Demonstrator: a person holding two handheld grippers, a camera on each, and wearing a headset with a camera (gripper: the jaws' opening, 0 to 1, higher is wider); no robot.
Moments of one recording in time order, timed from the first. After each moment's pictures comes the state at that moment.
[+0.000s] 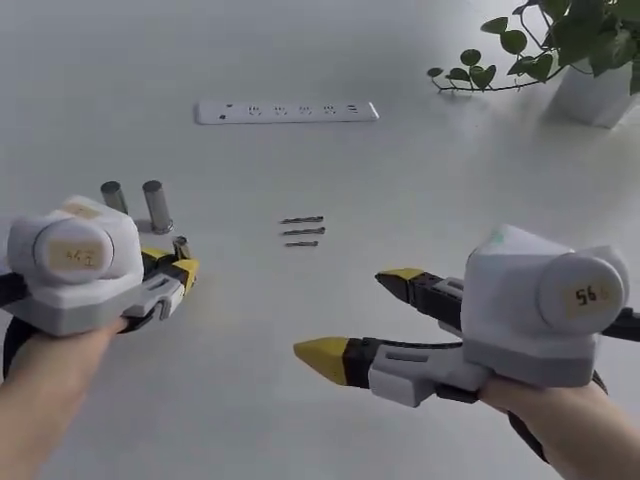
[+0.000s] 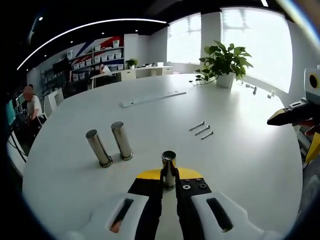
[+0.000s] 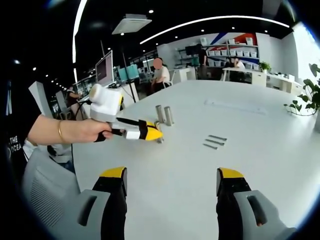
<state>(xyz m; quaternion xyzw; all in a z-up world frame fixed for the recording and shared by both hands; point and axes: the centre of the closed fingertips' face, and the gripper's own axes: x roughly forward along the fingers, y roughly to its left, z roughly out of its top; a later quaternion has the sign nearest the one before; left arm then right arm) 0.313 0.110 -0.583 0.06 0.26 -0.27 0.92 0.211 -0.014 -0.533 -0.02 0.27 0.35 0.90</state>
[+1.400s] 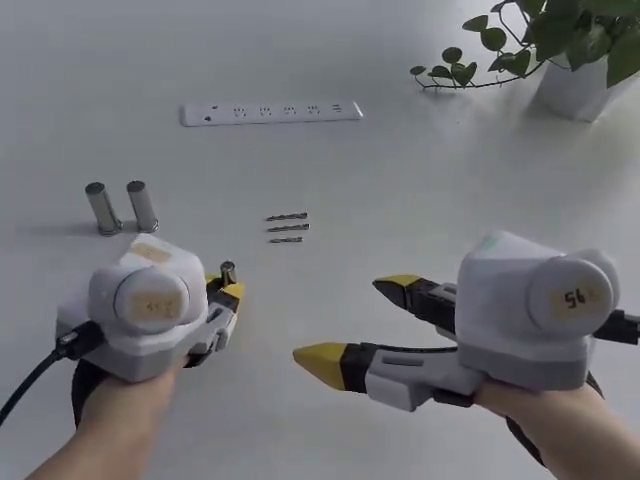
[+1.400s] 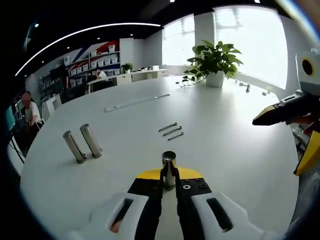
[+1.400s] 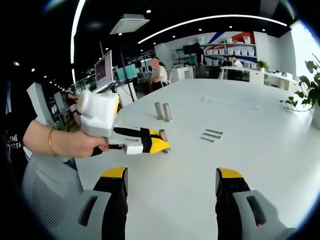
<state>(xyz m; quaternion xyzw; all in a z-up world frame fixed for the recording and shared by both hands) 0.277 0.058 -0.583 0.07 0.25 -0.28 0.92 0.195 -0.027 -0.536 -0.01 0.28 0.34 0.90</state>
